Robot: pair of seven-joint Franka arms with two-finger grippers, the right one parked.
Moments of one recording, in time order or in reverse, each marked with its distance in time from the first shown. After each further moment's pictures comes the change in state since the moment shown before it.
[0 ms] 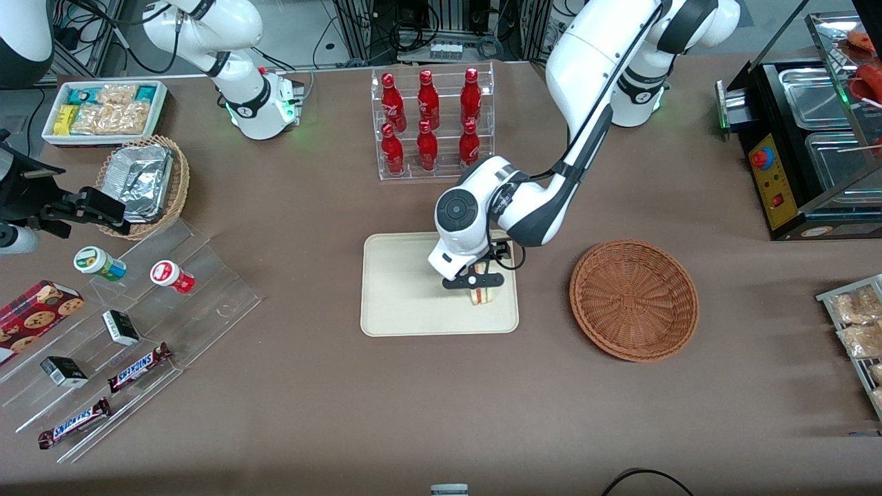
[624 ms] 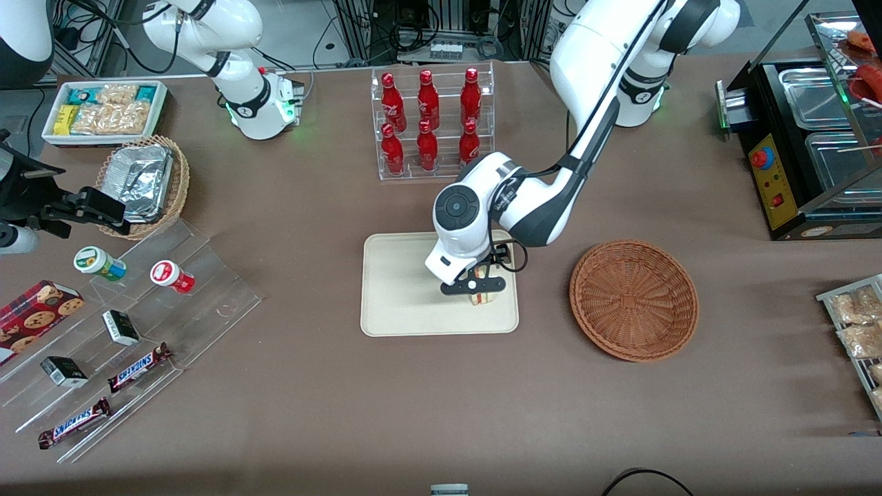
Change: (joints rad) arm 0.002 -0.009 0.023 0.102 0.001 -0.082 -0.001
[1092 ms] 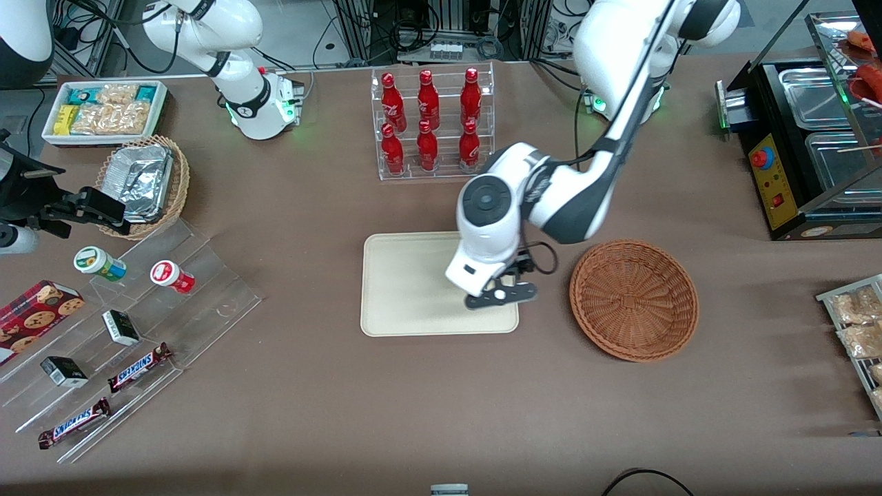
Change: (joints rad) arm 0.057 -0.093 0.062 0.053 -0.002 -0.038 -0.021
